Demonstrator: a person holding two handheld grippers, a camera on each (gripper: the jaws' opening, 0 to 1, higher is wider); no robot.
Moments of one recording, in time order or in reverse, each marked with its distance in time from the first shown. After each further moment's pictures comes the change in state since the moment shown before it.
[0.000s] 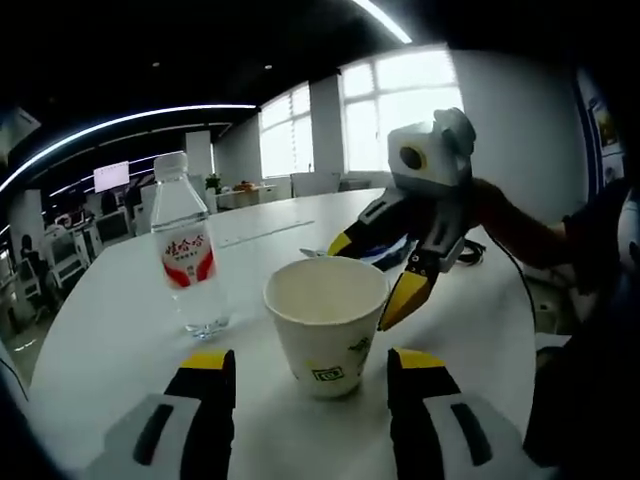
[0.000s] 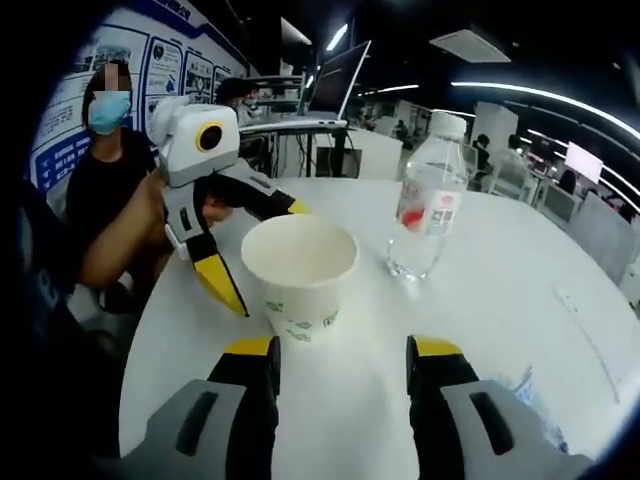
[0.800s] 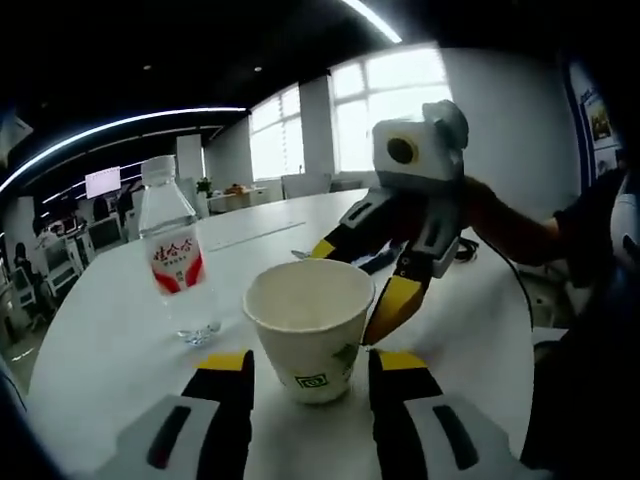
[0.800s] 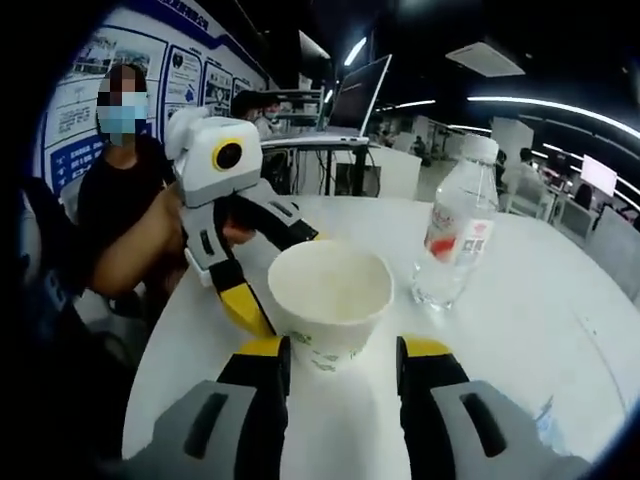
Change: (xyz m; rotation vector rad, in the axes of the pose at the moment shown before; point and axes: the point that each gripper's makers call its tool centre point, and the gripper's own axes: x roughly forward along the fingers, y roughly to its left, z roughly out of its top) left arm 0.000 -0.005 0.002 0.022 -0.008 -0.026; right arm 0.010 0.017 0.023 -0.029 -0.090 0.079
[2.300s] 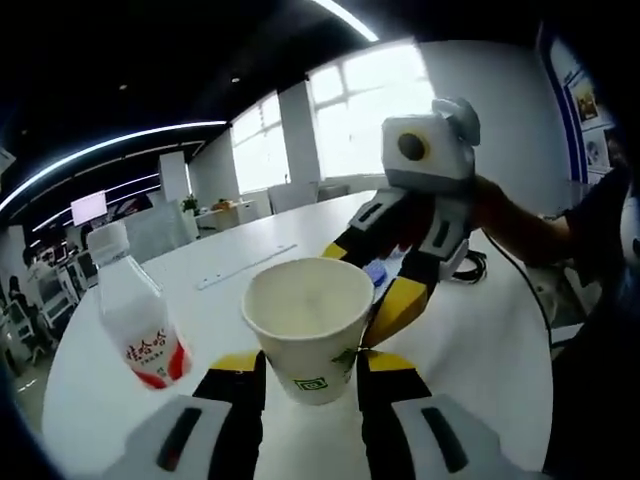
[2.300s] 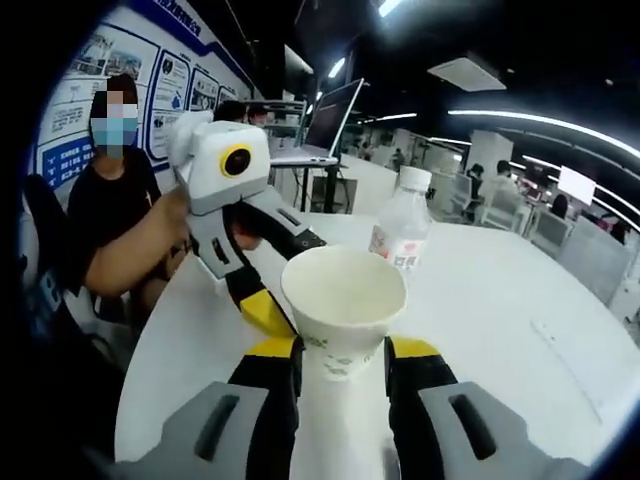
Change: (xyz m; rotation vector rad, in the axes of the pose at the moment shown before) left arm 0.052 0.000 0.054 0.091 -0.032 -0.040; right arm -0.048 -0.049 0.008 -0.003 -0.034 -0.123
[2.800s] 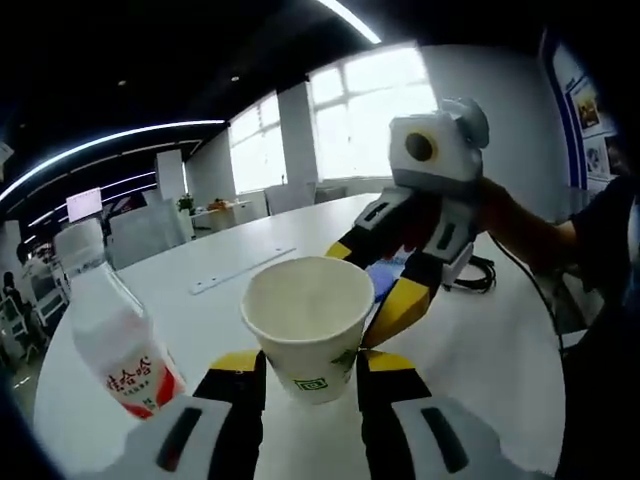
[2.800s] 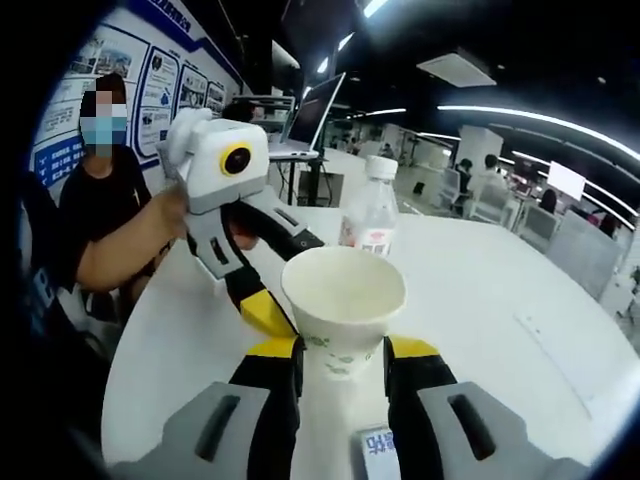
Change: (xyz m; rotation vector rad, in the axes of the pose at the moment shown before) left arm 0.021 0.019 0.006 -0.018 -0.007 -0.020; right arm -0.006 -0.017 -0.009 0.008 0.022 -0.049
